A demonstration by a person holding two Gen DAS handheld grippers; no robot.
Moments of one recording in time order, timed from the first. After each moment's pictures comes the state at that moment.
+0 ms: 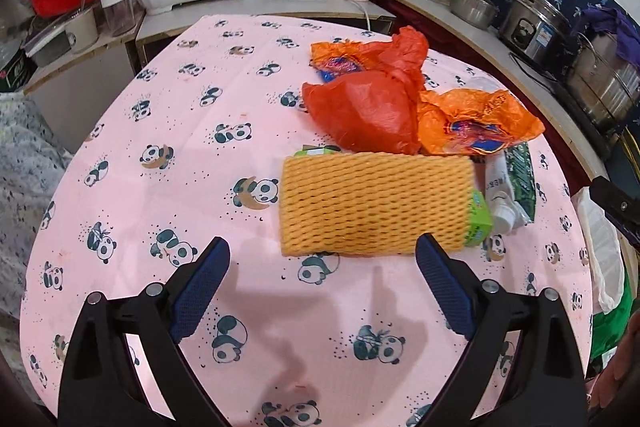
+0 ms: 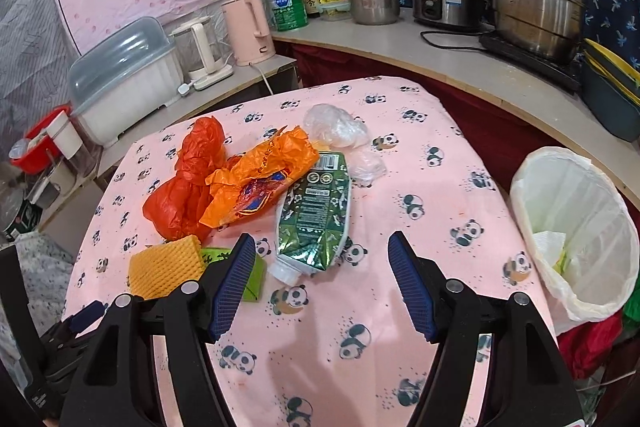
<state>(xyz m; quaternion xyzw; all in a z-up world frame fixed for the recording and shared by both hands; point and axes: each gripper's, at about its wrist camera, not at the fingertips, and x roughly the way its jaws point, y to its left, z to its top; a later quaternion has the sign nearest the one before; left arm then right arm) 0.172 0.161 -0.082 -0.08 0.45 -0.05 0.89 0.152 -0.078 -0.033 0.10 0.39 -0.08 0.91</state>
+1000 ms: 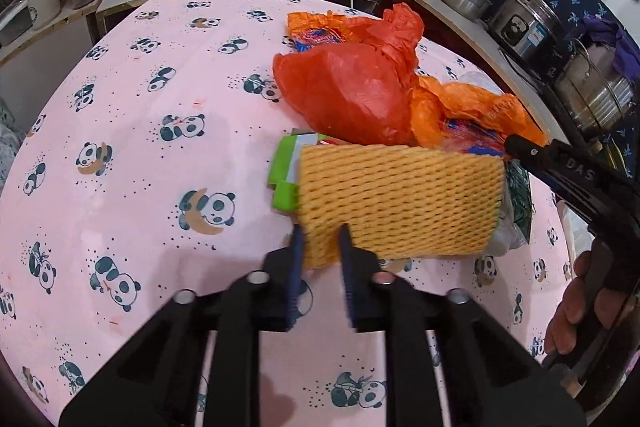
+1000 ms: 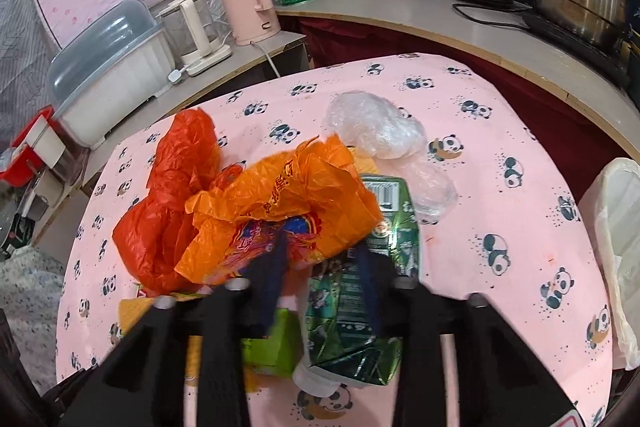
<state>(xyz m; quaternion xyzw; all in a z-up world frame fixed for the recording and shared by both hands) 0.212 0.153 -0.102 -0.11 0.49 -0.11 0.86 0.257 -0.067 -0.080 0.12 0.42 -0.06 0.90</state>
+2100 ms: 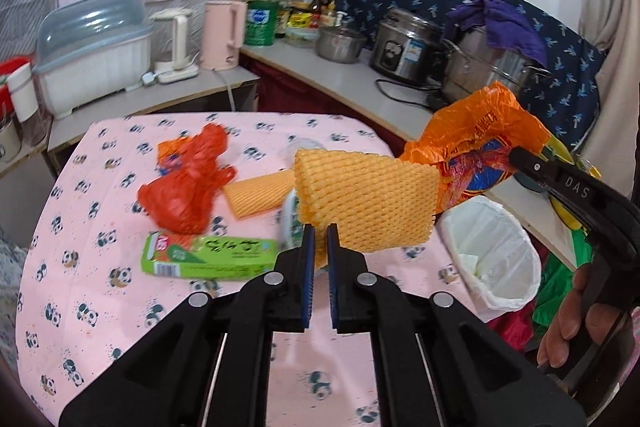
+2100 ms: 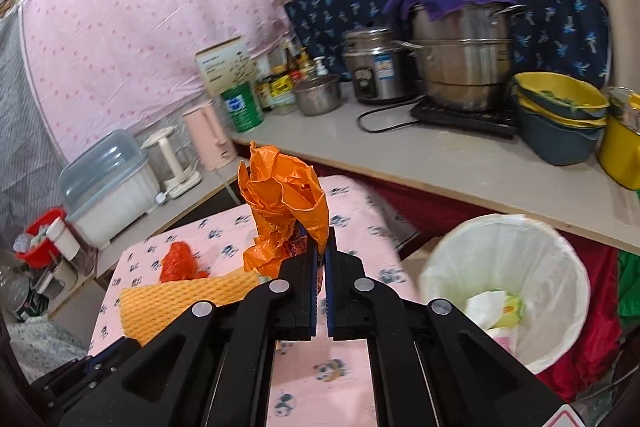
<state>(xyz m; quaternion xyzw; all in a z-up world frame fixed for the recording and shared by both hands) 0.129 0.019 0.039 -0.03 0.35 -0.22 0.91 0.104 -0.193 0.058 0.16 0.25 -0.14 0.94</state>
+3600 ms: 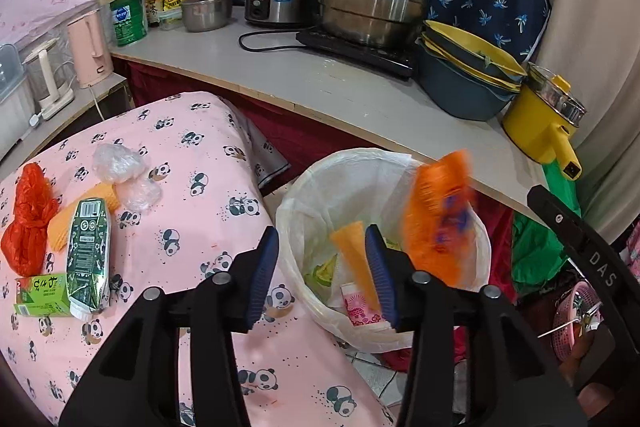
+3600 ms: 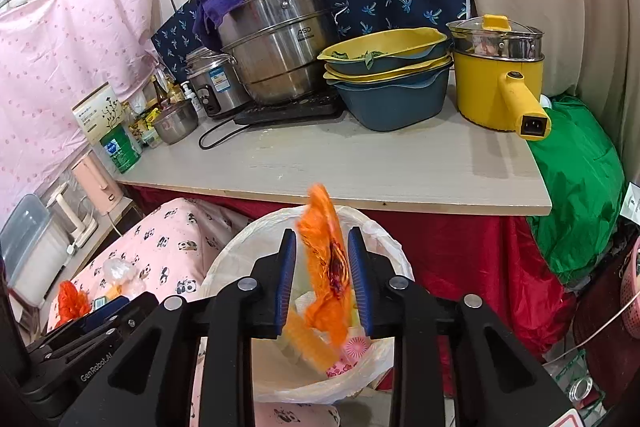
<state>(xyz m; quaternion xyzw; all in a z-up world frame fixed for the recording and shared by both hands) 0.115 -0.227 -0.002 0.07 0.39 -0.32 0.86 -0.005 -0.383 -0.002 0.23 0.24 -0.30 0.89</state>
